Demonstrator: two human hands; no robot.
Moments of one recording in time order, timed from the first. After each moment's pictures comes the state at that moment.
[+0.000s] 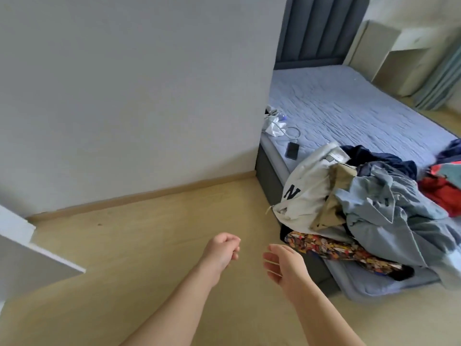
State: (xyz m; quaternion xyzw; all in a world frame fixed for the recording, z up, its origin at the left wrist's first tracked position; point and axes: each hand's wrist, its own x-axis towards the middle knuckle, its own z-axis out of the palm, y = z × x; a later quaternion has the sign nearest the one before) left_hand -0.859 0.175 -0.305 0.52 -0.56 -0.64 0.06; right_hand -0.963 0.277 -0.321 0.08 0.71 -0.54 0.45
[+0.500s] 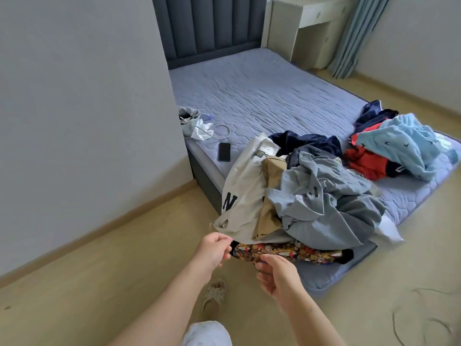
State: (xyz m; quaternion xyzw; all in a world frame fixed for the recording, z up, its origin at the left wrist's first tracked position) left_hand -1.102 0.195 -0.318 0.45 -0.64 -0.62 -0.06; right_hand -1.155 0.335 -0.345 0.23 0.65 -0.61 0.39
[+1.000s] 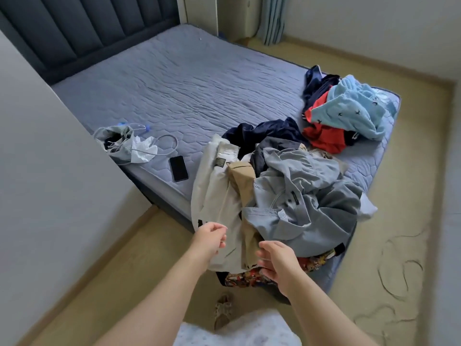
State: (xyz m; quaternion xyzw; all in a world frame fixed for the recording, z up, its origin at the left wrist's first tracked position) left_hand -1.309 0.109 -0.341 0.36 -0.70 -0.60 -0.16; right_hand -1.317 0.271 -0.358 0.33 0.62 -0.64 0.32
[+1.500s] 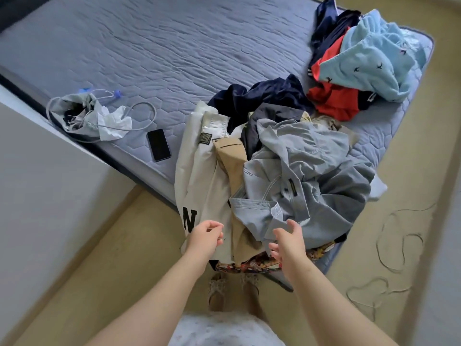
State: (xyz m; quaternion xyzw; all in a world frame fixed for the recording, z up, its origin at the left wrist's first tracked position) left_hand -1.378 0.137 -0.407 0.42 -0.68 -0.56 -0.22; right_hand -1.406 0.308 -0.427 0.41 0.63 -0.60 0.28
